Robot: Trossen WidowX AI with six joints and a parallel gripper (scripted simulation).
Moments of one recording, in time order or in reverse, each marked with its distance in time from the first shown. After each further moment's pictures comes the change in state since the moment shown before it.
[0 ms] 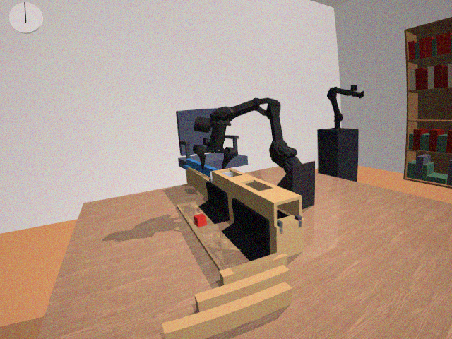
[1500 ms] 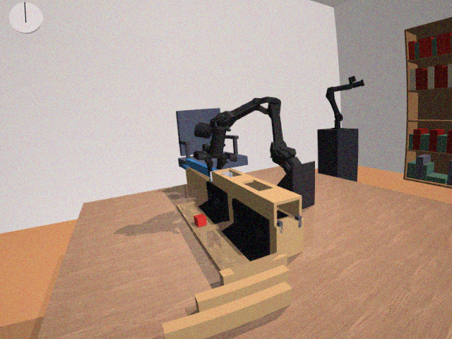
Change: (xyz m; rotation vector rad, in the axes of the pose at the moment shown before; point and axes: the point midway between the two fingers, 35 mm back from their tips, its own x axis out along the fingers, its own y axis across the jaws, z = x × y) arm 0.026 -0.004 0.002 -0.061 0.062 0.016
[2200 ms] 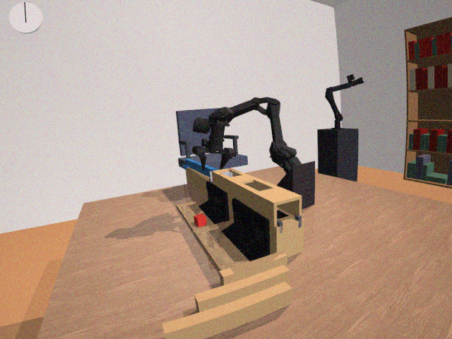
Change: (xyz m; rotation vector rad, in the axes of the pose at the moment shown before) arm -0.021 0.004 0.005 0.028 -0.028 -0.018
